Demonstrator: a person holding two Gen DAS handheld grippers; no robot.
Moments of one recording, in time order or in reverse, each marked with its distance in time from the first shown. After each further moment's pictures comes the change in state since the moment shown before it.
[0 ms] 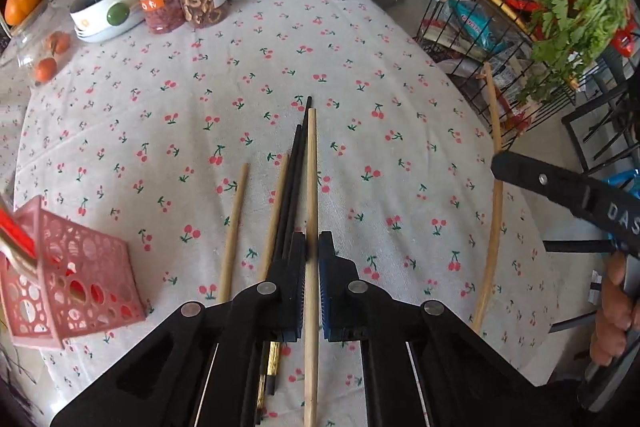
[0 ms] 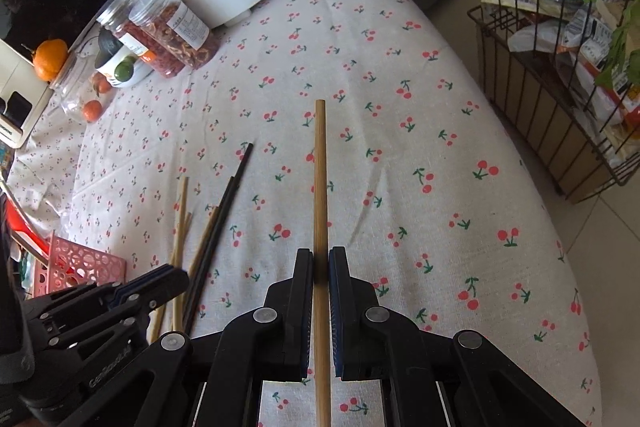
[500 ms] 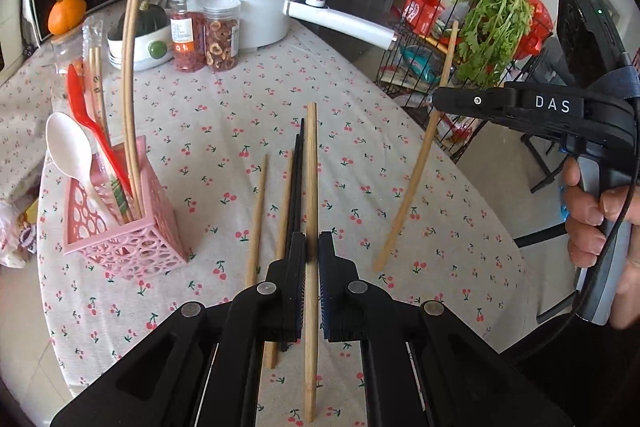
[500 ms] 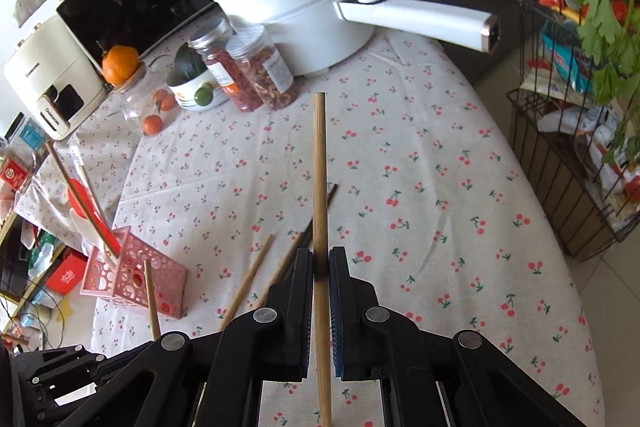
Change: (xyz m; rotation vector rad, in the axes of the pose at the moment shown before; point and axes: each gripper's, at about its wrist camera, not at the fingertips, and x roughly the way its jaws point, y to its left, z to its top) left arm -0.088 0.032 -0.079 0.047 -0.225 -0.117; right arm -0.050 0.070 -0.022 -0.145 -0.179 0.030
